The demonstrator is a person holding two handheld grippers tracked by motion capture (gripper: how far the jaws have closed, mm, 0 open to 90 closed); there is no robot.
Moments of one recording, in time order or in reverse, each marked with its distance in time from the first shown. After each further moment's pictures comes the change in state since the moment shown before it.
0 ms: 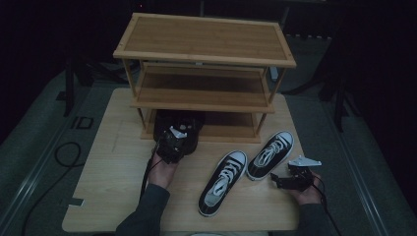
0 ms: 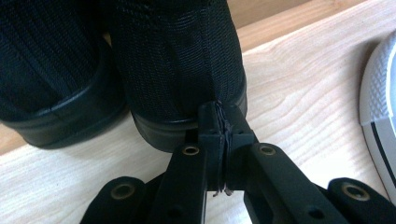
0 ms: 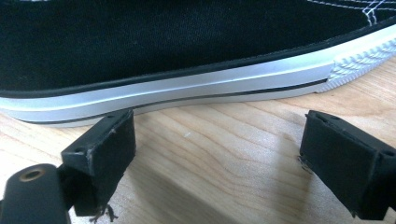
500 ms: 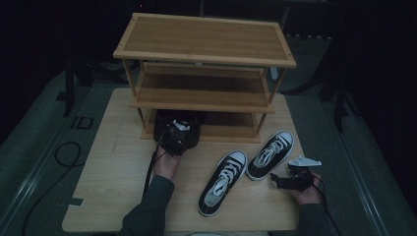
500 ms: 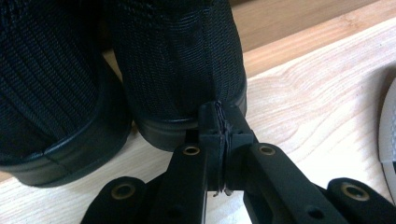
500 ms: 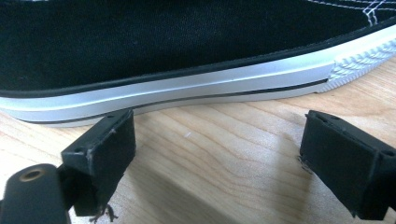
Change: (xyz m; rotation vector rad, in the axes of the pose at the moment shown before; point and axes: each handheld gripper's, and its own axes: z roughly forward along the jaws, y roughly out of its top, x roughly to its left) left arm 0.005 0.018 0.019 0.000 0.009 -0.028; right arm 0.000 0.000 0.000 0.000 0.000 -0.001
